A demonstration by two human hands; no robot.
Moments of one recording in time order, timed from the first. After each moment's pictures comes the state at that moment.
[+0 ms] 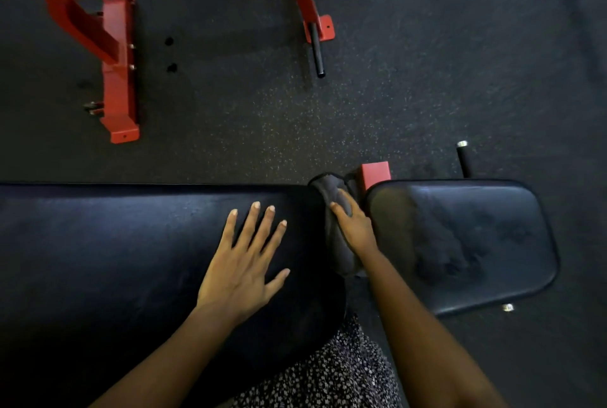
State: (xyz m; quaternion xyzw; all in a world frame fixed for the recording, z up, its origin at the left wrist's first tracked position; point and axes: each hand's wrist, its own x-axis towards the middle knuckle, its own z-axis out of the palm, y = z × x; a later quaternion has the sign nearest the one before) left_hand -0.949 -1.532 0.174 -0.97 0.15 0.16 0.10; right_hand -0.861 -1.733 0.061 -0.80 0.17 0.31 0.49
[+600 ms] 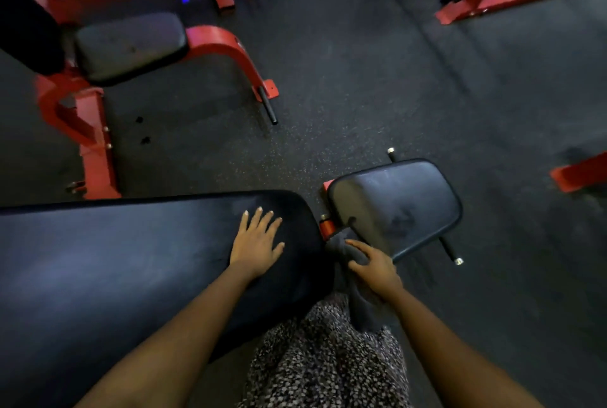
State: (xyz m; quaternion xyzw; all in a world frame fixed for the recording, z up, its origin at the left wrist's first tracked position) left_hand -0.955 -1.530 0.208 -0.96 0.18 0.23 0.03; right_hand -1.020 -1.780 0.207 -0.89 0.16 0.25 0.35
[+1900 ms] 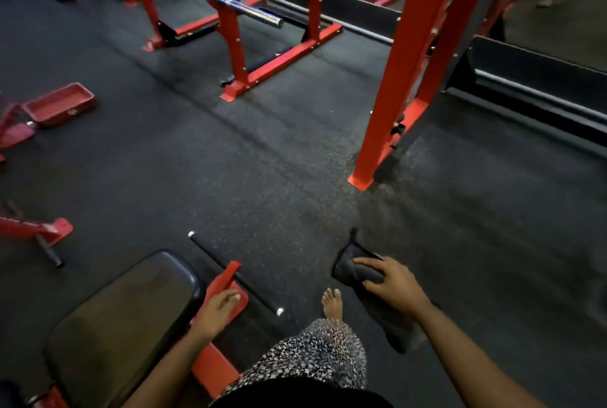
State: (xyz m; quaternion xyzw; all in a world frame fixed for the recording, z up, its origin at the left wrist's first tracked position) left_hand -1.037 -2.087 0.224 -0.84 0.10 0.36 -0.38; right_hand -1.220 -2.400 0.270 -0.91 0.27 0.07 0.31
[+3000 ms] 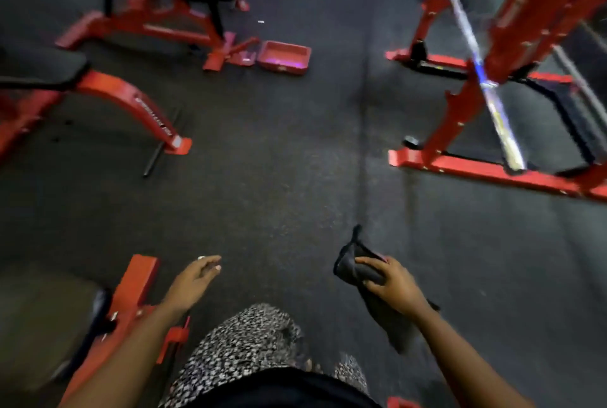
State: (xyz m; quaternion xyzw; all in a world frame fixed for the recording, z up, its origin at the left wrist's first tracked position) left_hand -0.654 -2.325 0.242 -0.79 -0.32 0.09 -0.51; right_hand -0.503 -2.691 0.269 -0.93 -0.18 0.25 0.21
